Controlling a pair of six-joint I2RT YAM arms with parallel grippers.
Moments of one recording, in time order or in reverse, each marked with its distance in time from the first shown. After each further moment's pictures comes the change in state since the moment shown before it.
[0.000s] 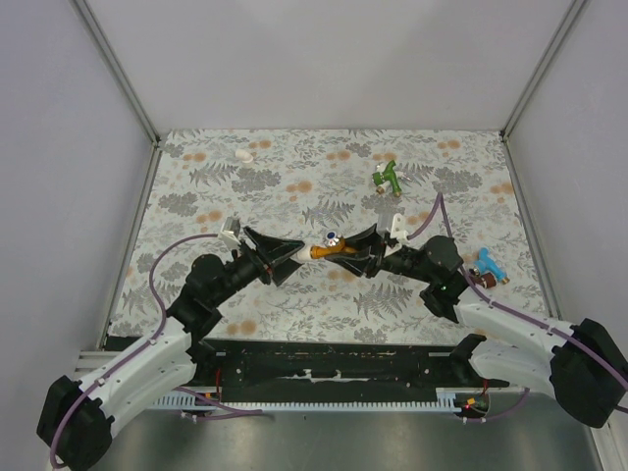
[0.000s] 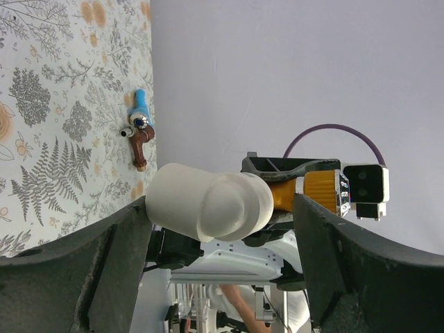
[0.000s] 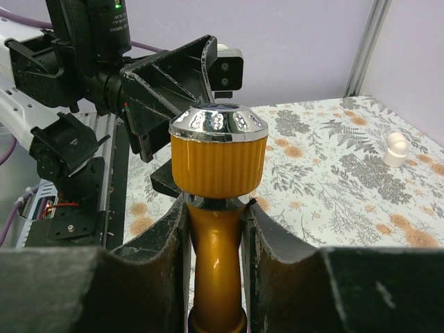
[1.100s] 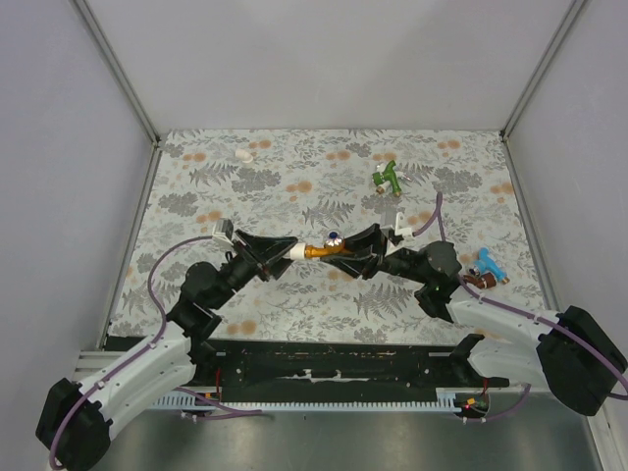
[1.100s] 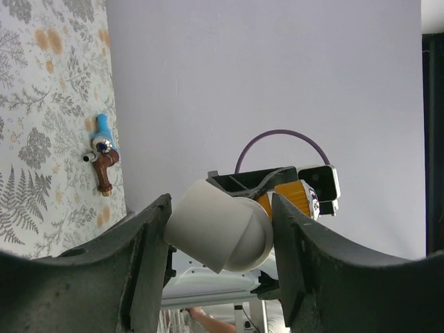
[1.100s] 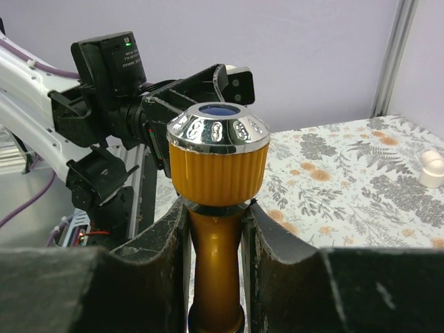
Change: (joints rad) left arm -0.014 -0.028 -0.045 0.146 -0.080 -0.078; right arm 0.019 0.084 -0.034 0.237 -0.010 0.150
